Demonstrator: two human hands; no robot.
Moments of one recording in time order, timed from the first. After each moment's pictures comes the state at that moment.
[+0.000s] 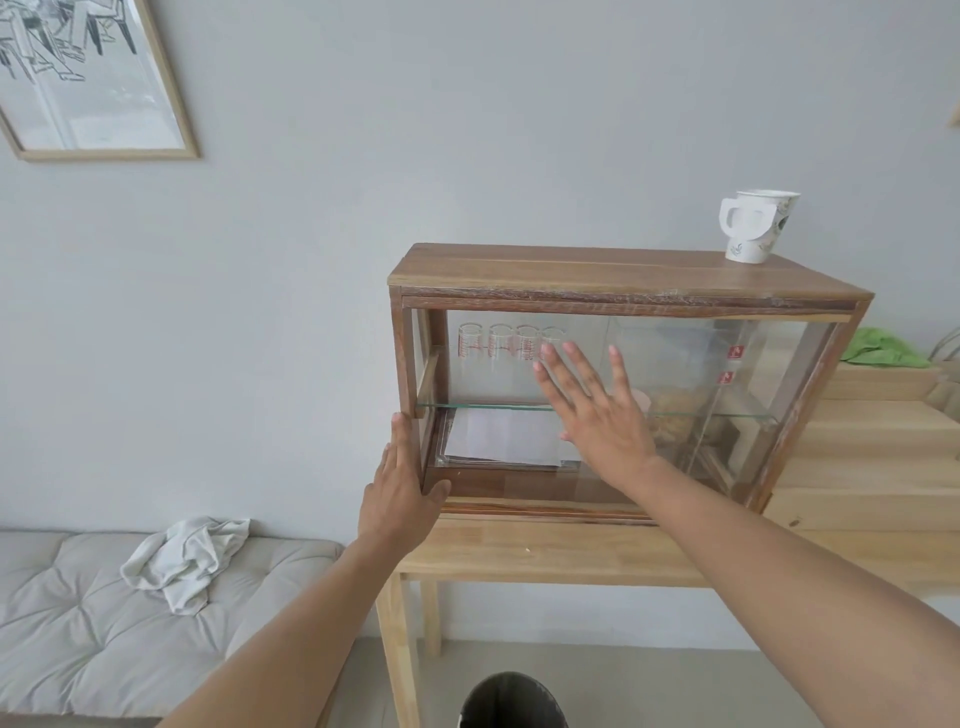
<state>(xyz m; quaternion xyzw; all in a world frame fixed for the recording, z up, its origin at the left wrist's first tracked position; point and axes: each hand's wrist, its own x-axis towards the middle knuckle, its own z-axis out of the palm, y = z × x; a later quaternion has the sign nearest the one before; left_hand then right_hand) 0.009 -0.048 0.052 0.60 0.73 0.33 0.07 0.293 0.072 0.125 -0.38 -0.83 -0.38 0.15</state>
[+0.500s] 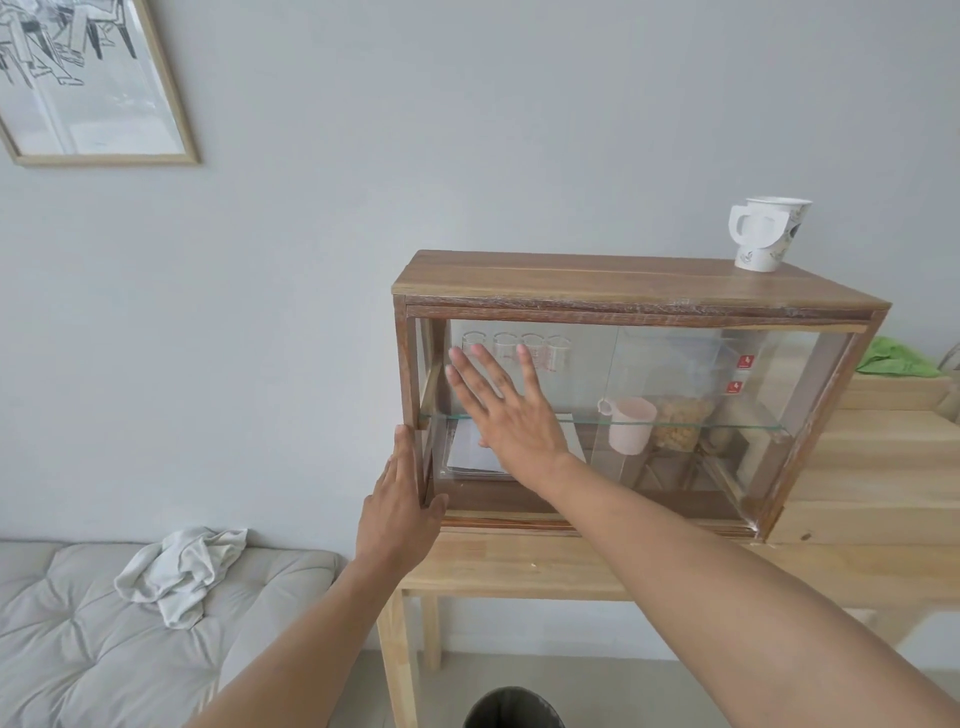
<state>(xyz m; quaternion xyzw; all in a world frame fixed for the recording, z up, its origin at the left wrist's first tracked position) 0.005 -0.049 0.051 0.60 0.71 0.35 0.06 0.178 0.065 0.129 -0.37 -0.84 -0.39 0.12</state>
